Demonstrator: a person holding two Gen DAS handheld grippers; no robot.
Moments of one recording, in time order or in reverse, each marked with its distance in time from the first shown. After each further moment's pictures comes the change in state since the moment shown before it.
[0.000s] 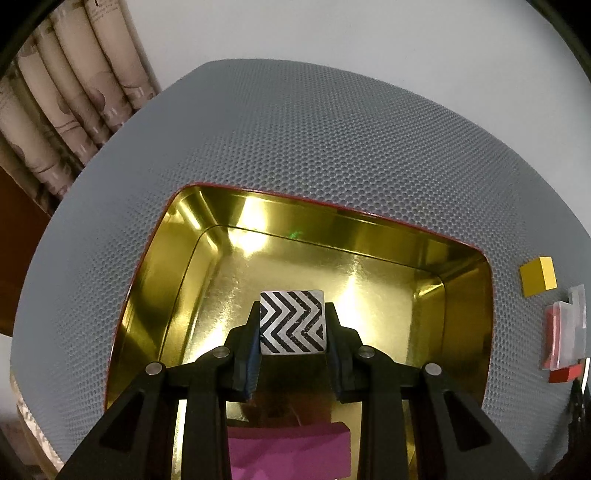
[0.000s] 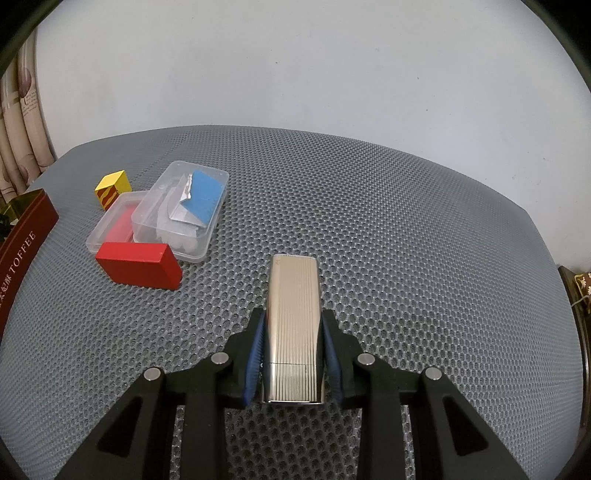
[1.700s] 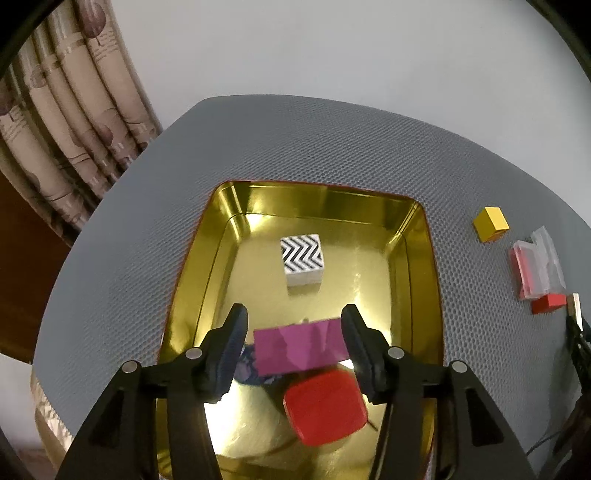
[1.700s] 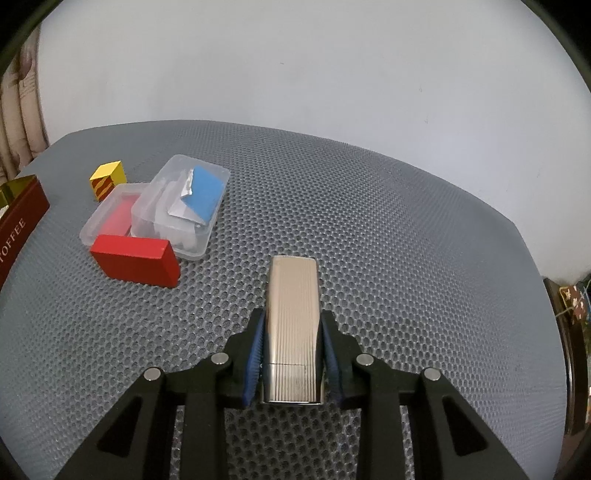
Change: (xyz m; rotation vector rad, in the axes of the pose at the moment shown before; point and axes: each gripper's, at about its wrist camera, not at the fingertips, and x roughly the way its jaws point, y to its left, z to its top) left arm -0.071 -0.002 -0.059 0.098 -0.115 -0.011; right arm -0.028 0.017 -0.011 -0.030 0.003 -0.078
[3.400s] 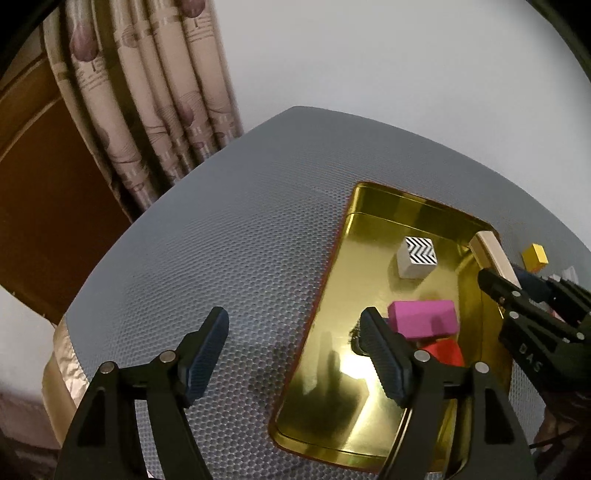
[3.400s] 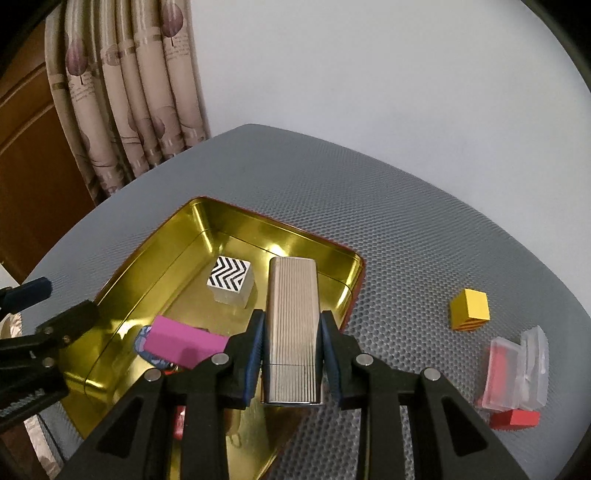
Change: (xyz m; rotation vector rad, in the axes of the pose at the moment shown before) left arm -0.027 0.095 -0.034 -0.195 -0.087 0.122; right arm -0.071 0.289 0.108 -0.283 -0.013 0.416
